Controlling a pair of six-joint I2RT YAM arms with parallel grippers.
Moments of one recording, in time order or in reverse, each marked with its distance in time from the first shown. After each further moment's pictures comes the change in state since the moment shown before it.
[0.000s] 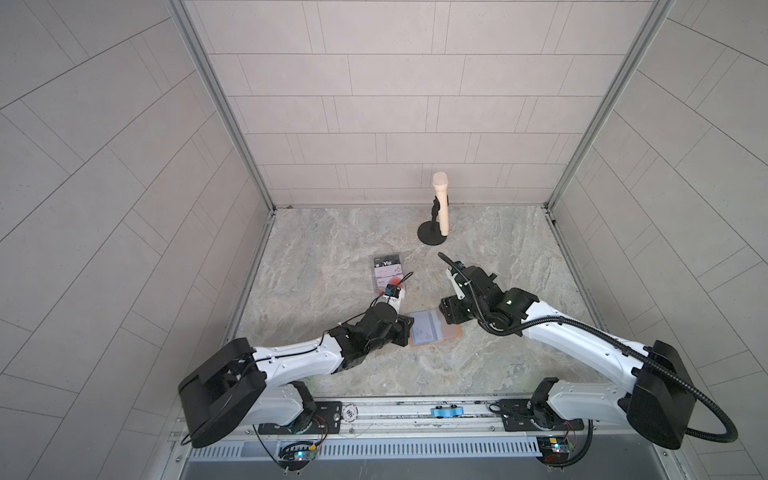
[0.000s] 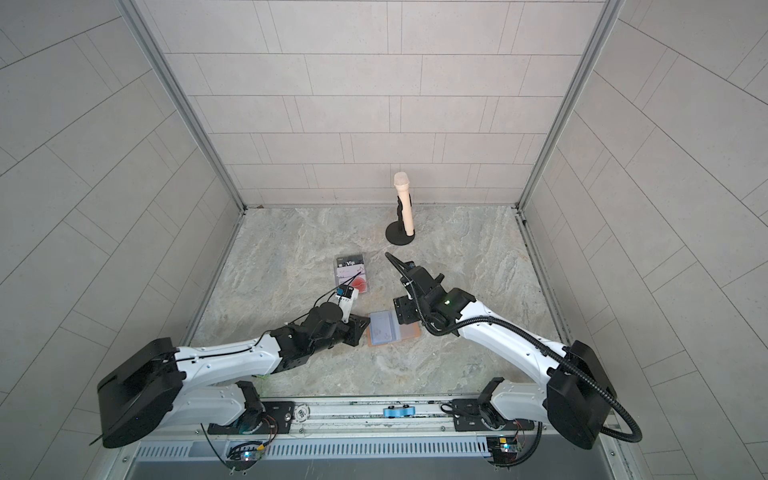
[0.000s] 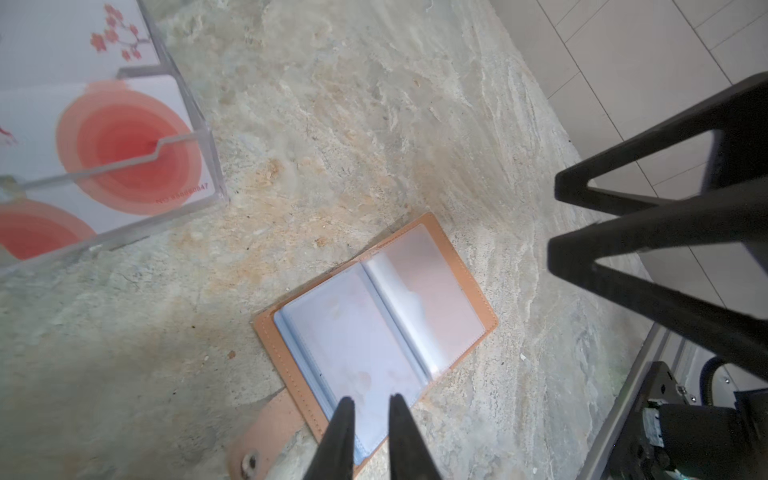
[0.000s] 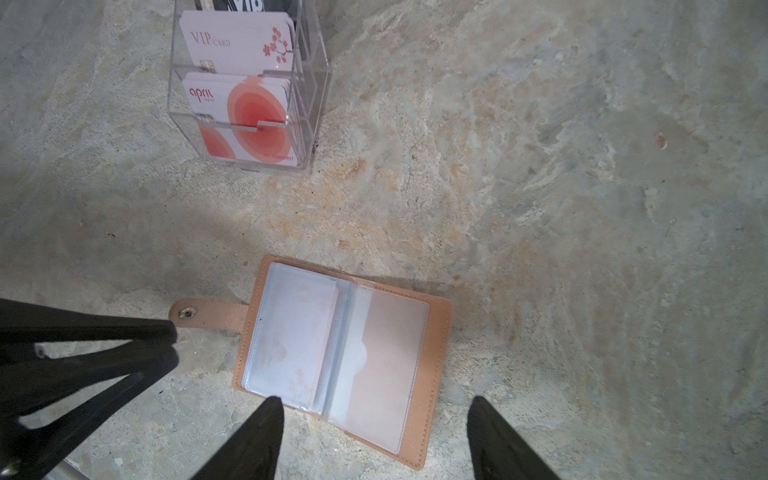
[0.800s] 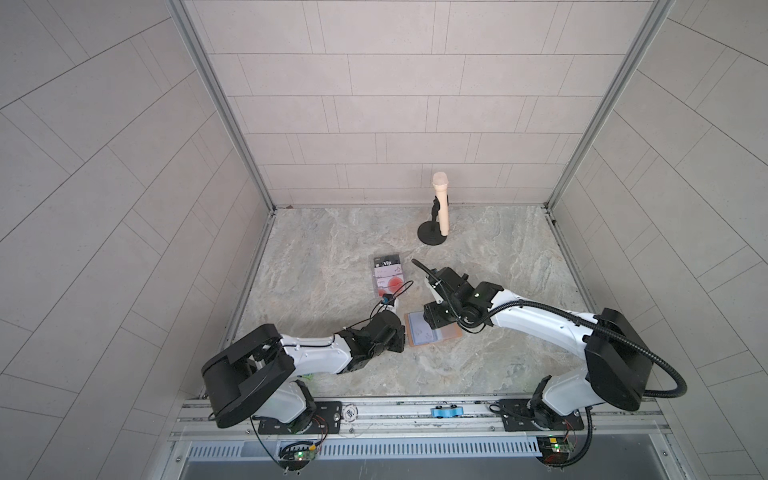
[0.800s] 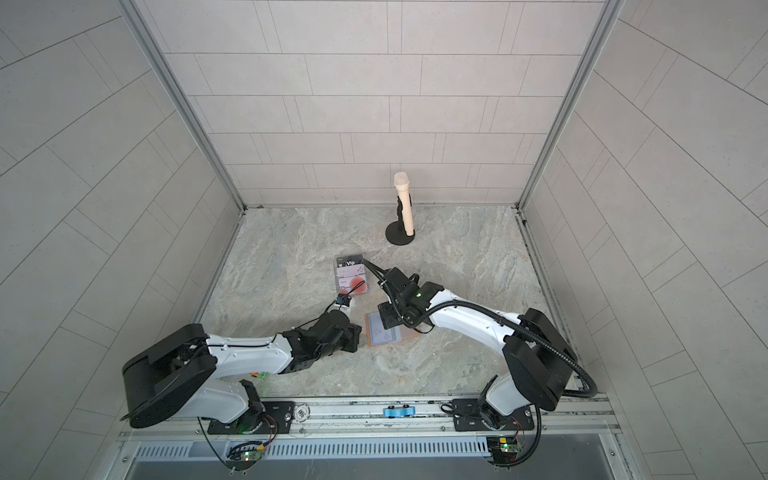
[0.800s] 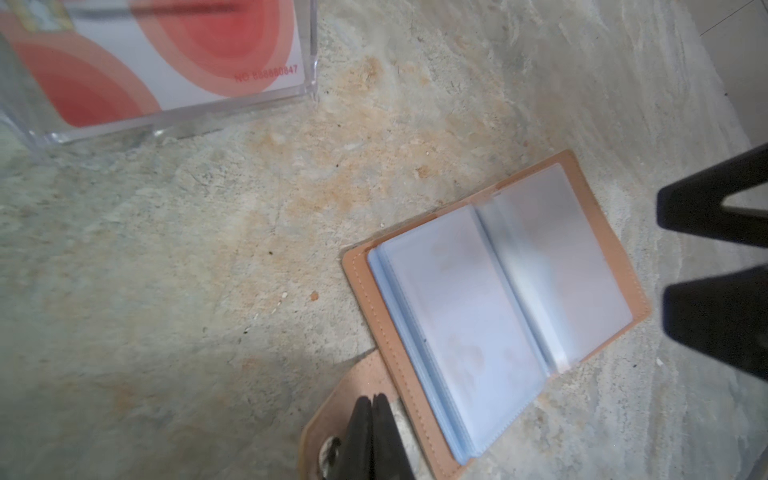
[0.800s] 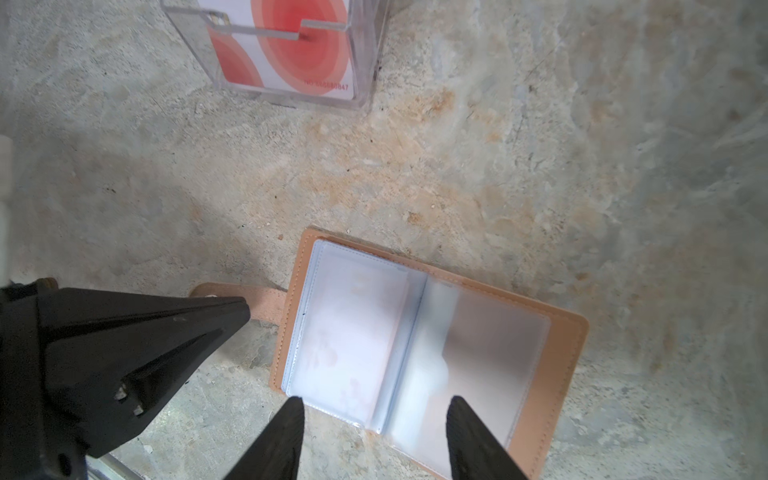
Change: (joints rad) left arm -0.002 0.119 -0.055 0.003 -0.092 -0.049; right arm 0.077 0.250 0.104 0.002 -0.091 0.045
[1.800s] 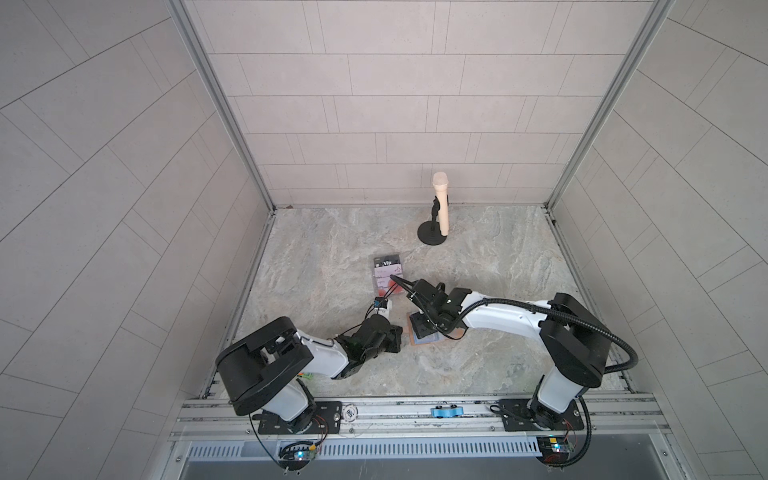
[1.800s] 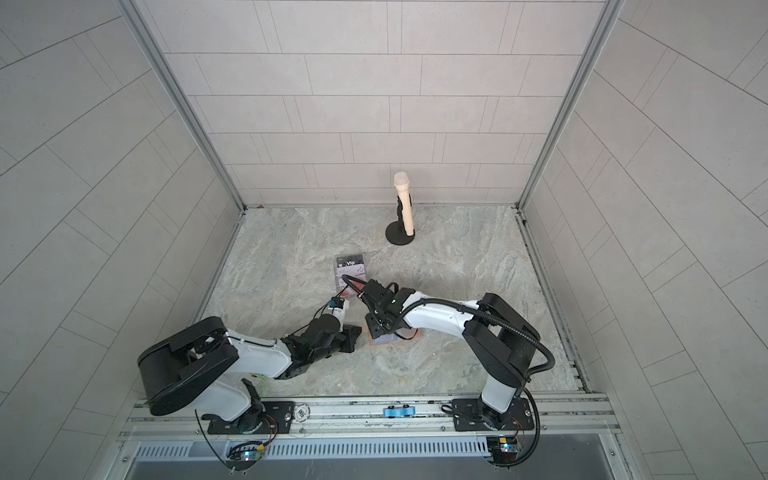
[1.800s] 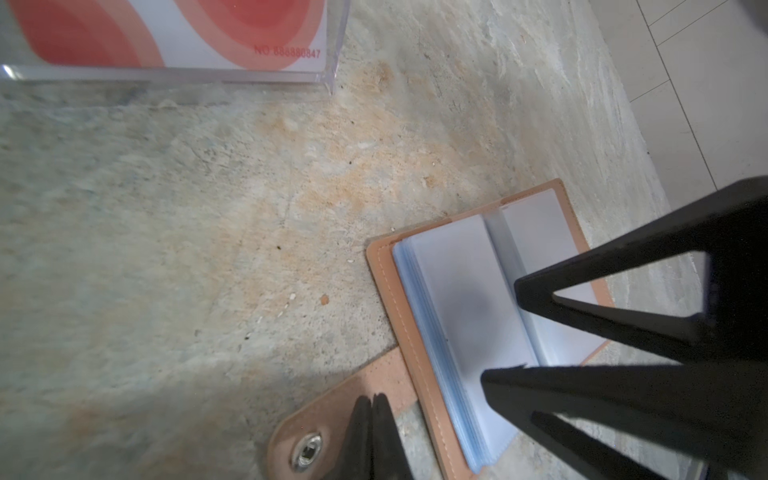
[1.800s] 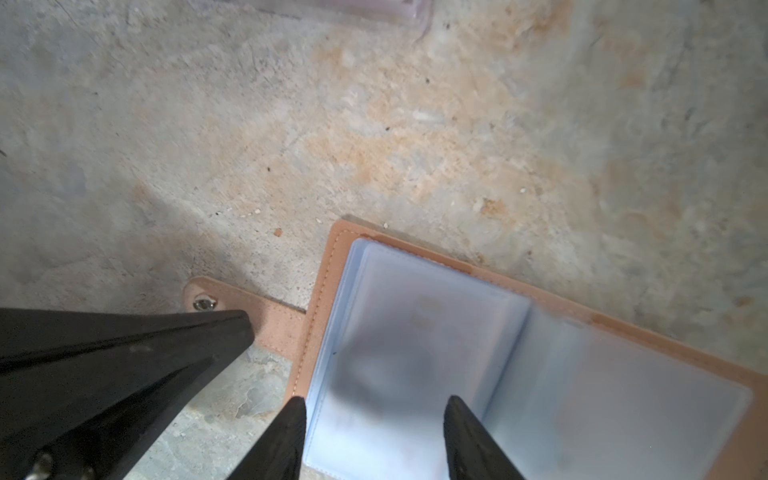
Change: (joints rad) left arm 0.067 0.092 -0.131 0.356 0.096 -0.074; right arm 0.105 0.206 0.069 0.032 0.064 0.061
